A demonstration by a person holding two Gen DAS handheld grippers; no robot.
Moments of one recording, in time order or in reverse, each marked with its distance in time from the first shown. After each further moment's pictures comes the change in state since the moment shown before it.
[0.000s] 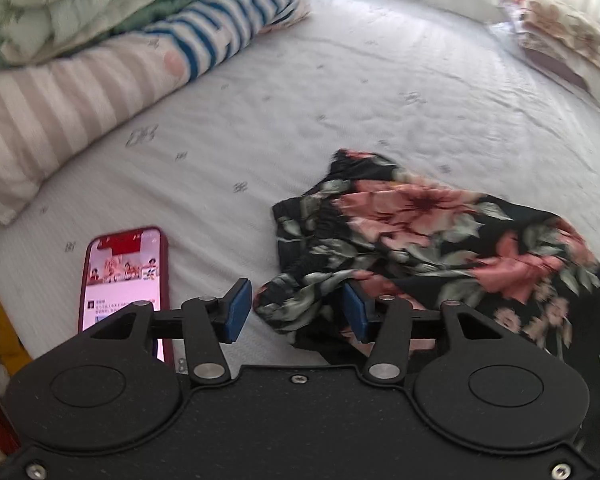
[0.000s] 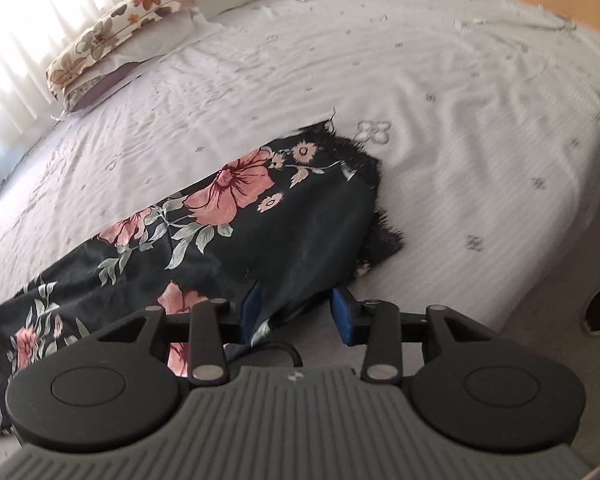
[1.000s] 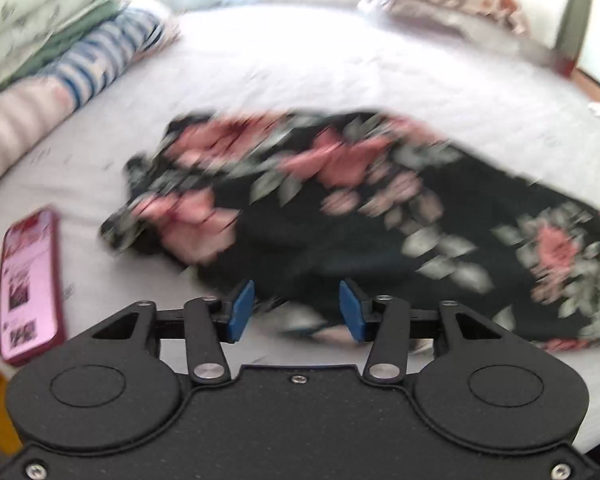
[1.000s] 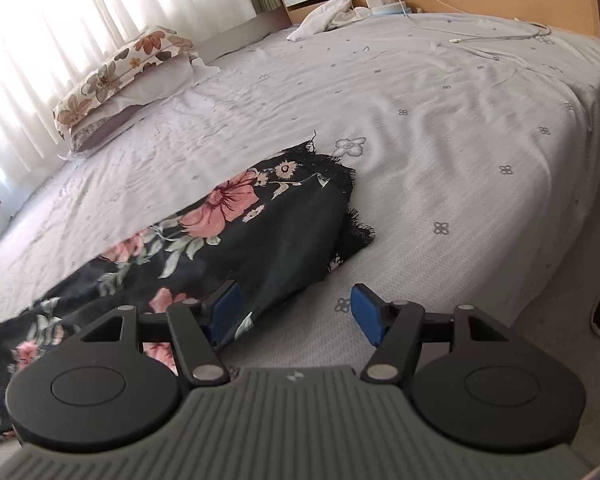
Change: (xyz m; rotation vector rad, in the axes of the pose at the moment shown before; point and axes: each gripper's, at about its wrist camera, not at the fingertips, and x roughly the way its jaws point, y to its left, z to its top) left arm -0.054 -0.083 -0.095 0.250 -0.081 -0.214; right arm -0.005 -0.019 -0.032 0.031 -0.145 0.018
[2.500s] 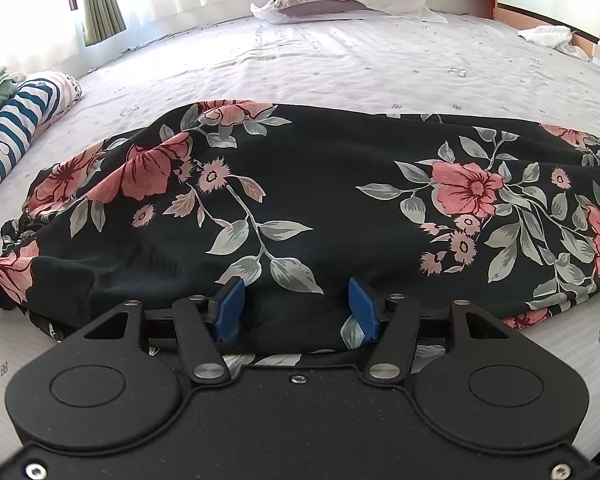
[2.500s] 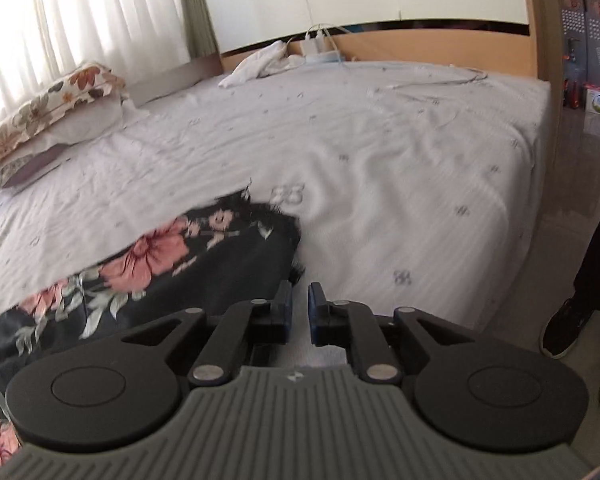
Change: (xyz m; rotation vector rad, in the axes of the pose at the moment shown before) left arm 0.042 -0.126 -0.037 0.271 -0.034 -0.045; right arm 0.028 0.012 -0.002 0.023 -0.166 -0.249
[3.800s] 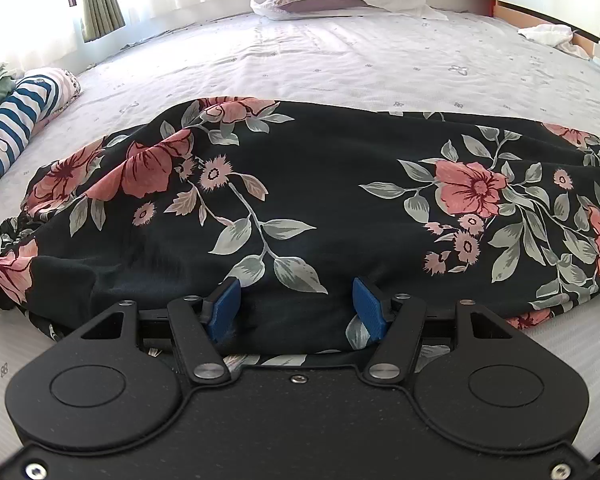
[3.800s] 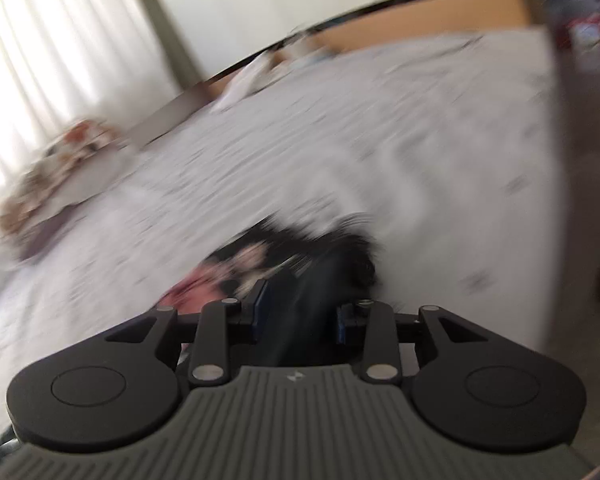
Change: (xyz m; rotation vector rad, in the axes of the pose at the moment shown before) left arm 0.003 0.002 0.001 -0.004 0.010 -0.004; right arm 0.024 0.001 0.015 0.226 -0.070 0.005
